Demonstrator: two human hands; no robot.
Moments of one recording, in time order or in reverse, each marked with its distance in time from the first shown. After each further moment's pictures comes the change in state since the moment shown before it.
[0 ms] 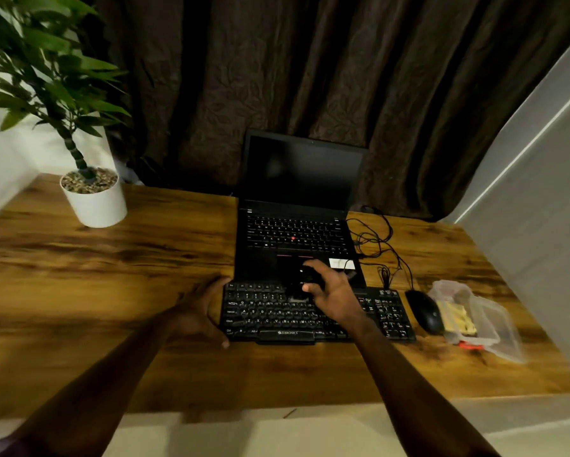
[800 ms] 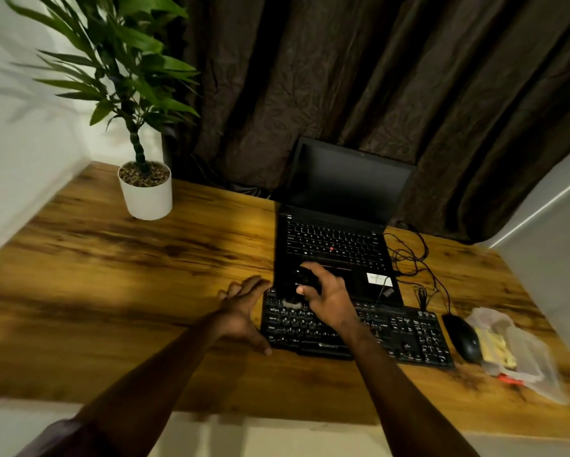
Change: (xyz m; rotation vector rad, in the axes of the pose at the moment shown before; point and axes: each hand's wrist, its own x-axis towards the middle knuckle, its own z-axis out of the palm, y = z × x) left_hand 0.003 -0.001 -0.001 0.167 0.110 0.014; right_hand 0.036 -0.056 0.073 0.049 -0.014 -0.063
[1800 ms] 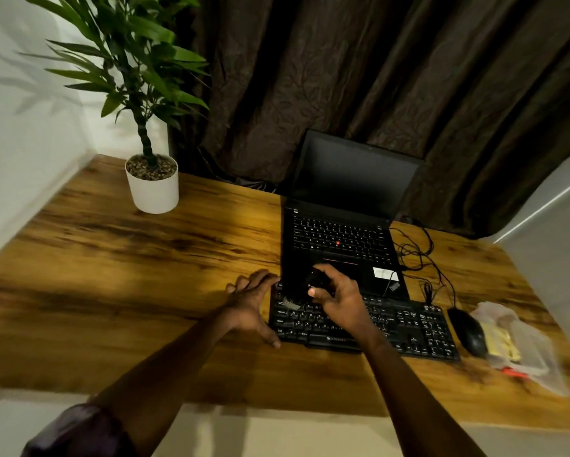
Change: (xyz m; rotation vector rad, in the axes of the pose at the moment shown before) left_hand 0.000 -0.002 -0.001 0.057 0.014 -0.004; right_hand -0.017 -0.004 0.001 0.095 -0.009 0.096
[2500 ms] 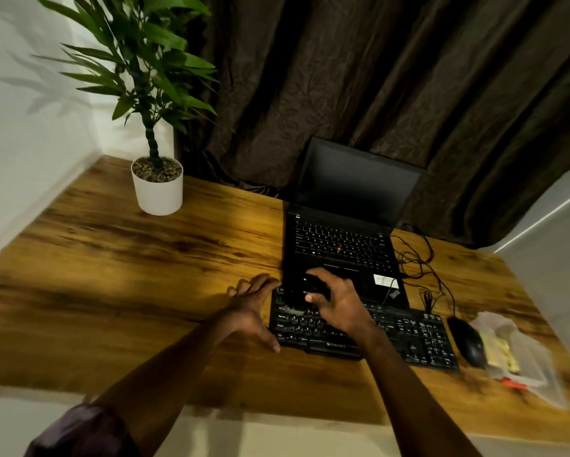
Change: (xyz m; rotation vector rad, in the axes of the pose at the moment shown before) left_hand -0.003 0.006 -0.006 0.016 -0.021 -0.026; right_hand 0.006 -0.015 -0.005 -0.209 -0.121 0.002
